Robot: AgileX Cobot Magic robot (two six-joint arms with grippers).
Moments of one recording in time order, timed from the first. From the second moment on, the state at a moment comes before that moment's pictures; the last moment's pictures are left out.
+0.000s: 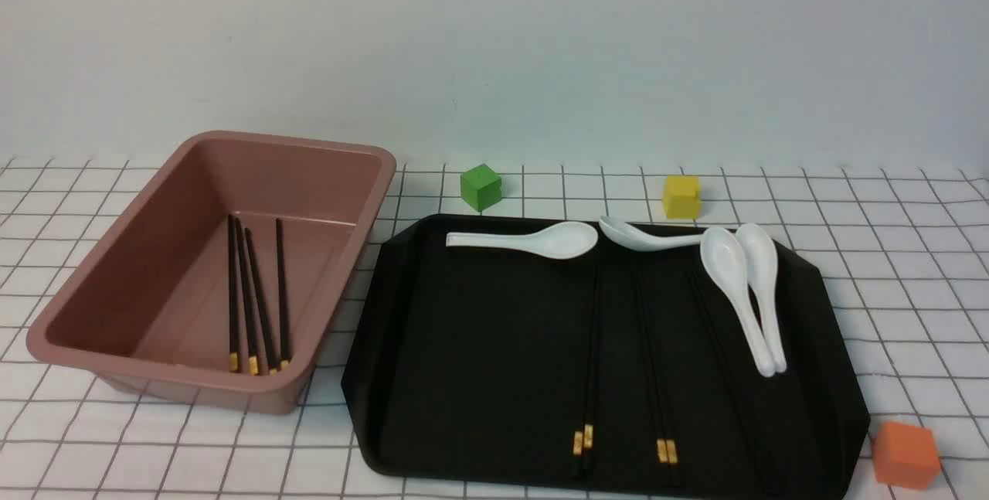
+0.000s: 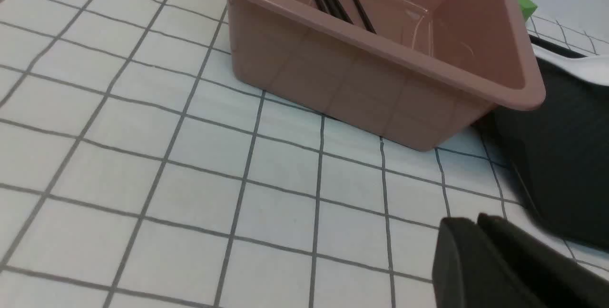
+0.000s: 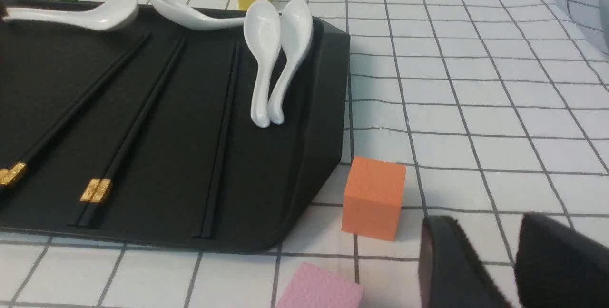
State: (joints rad) right arm 0.04 -0.01 0.02 -0.10 0.36 0.14; left arm -0.04 -0.01 0.03 -0.08 0.39 -0.28
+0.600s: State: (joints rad) right arm 0.04 -0.01 0.02 -0.10 0.36 0.14; left arm -0.04 -0.01 0.03 -0.08 0.39 -0.28
